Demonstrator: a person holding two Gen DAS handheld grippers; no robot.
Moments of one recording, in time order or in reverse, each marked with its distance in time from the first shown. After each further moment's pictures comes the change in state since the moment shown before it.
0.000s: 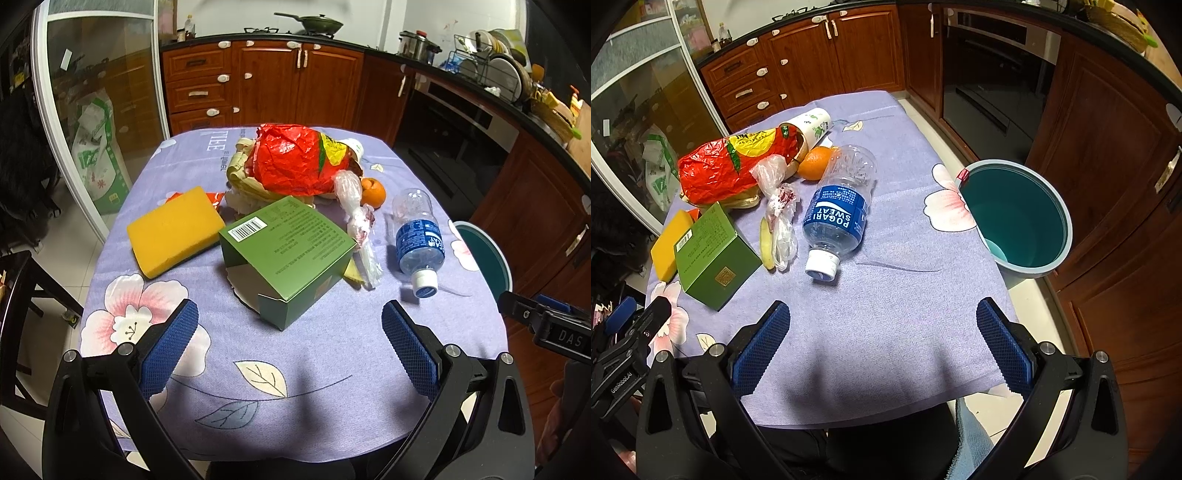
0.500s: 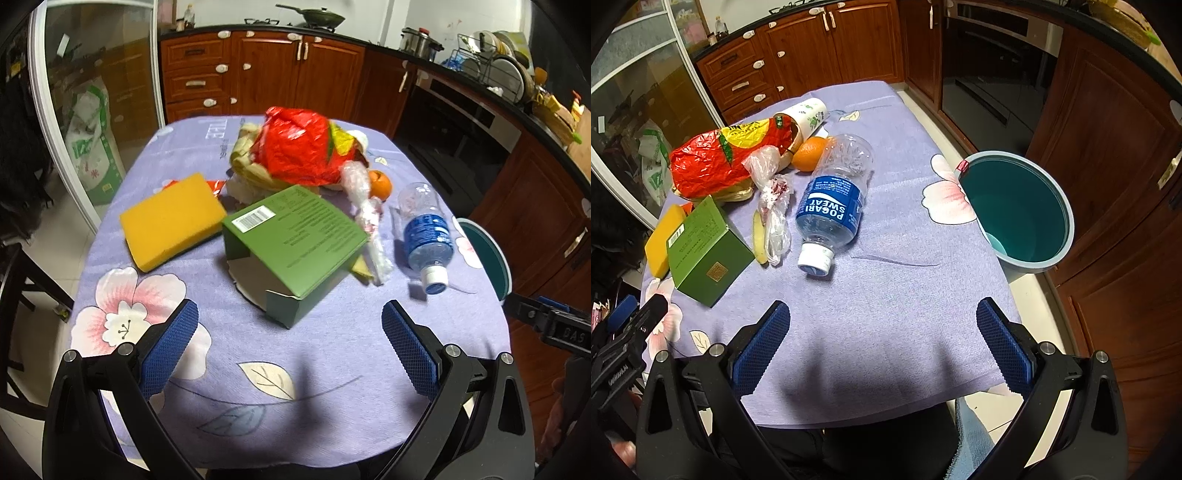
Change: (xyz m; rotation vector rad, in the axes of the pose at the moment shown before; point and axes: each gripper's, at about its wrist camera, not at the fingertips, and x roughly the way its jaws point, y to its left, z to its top) left arm 0.024 0.020 -0.002 -0.028 0.033 -0.038; right arm 0.012 -0.001 0.002 0.001 0.039 -0.012
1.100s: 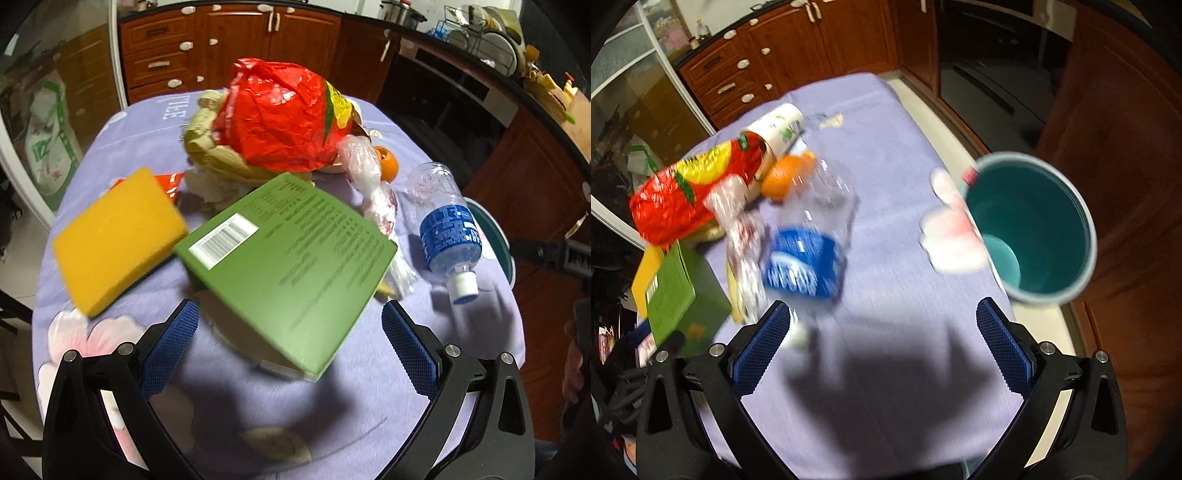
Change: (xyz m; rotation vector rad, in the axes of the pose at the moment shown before) left arm 0.078 -0.001 0.034 0.087 0.107 -0.096; right arm 0.056 -0.011 0.068 0.041 0.042 0.029
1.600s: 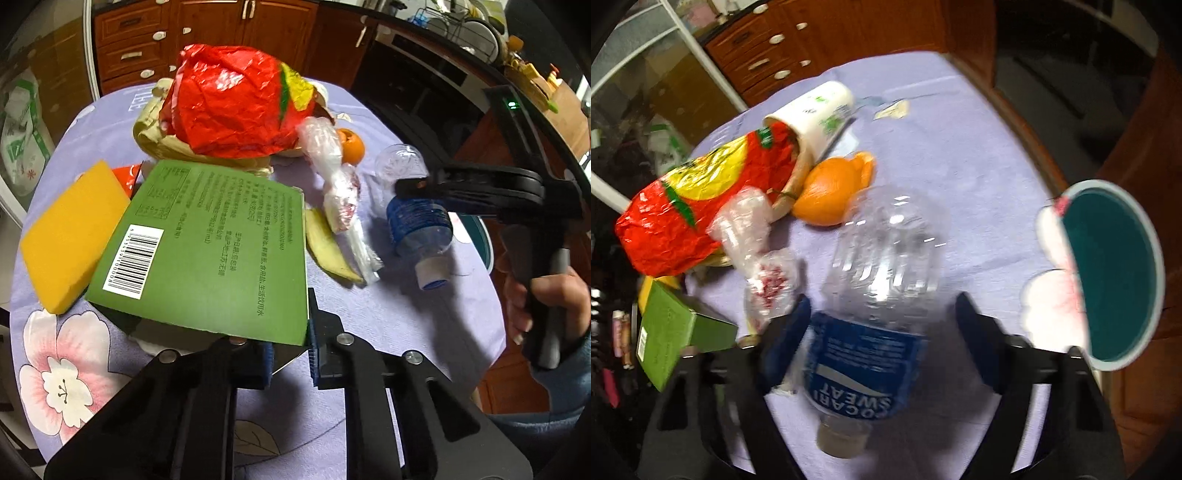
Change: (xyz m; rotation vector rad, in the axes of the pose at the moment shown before) left arm 0.002 -0.020 -0.003 0.032 0.049 -0.095; right arm 0.074 0.044 0.045 -0.071 0.103 0.161
